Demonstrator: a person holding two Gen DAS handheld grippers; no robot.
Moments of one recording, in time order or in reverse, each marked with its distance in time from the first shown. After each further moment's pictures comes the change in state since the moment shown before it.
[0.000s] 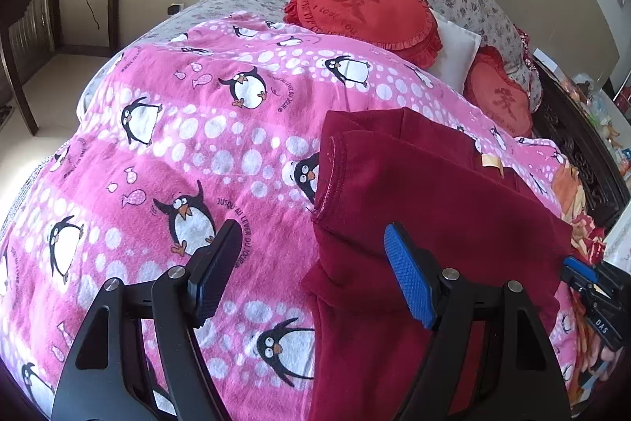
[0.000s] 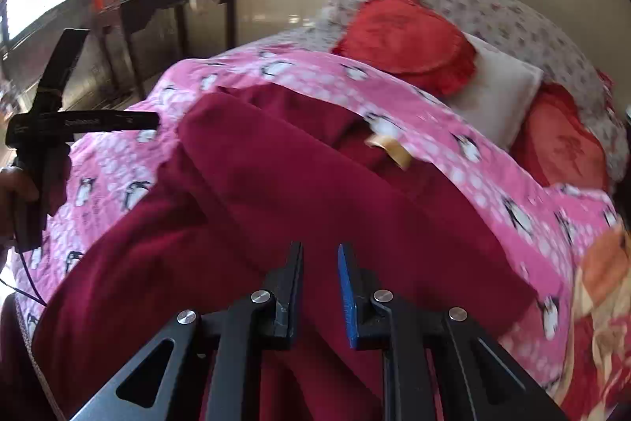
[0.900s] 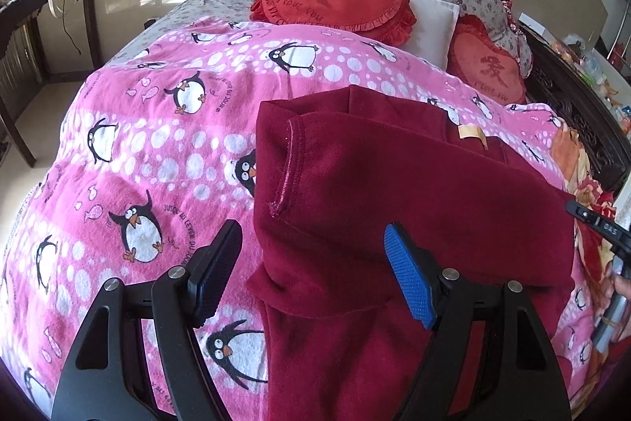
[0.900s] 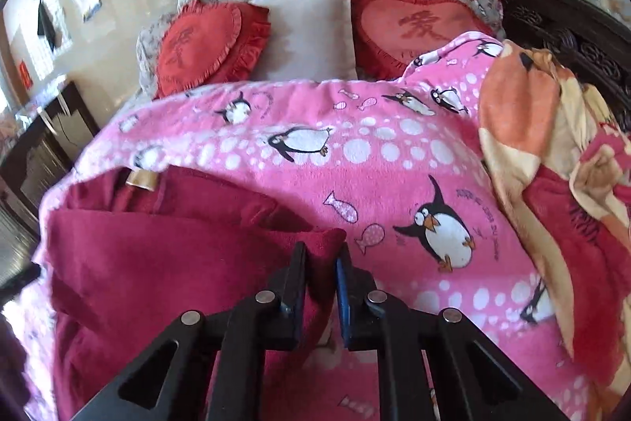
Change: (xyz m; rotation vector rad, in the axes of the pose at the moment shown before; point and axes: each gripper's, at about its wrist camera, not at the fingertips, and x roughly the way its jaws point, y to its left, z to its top) left arm 0.009 -0.048 -0.003 0.121 0.013 0.022; right arm 0.007 -0.142 -0.023 0.558 -0.028 -0.122
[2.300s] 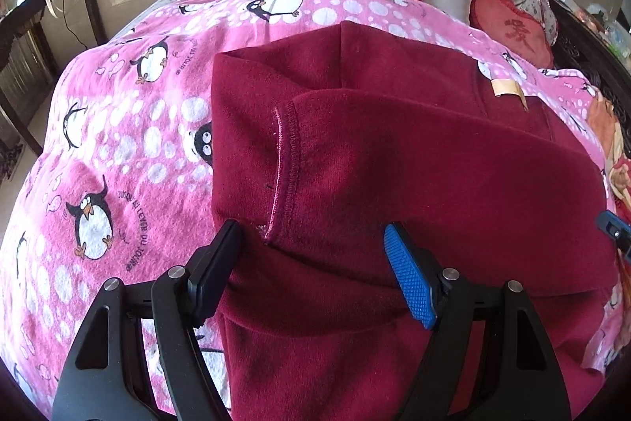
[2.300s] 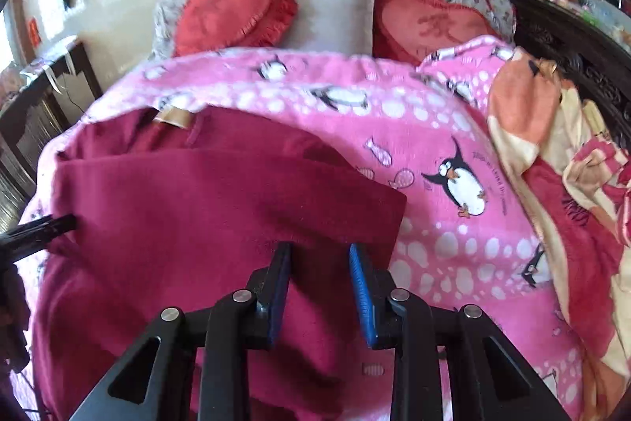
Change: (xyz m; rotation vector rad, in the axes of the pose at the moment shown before) left arm 0.059 -0.030 -0.009 0.040 0.099 0.106; right arm 0.016 0.034 -0.026 -0.122 0.067 -0.056
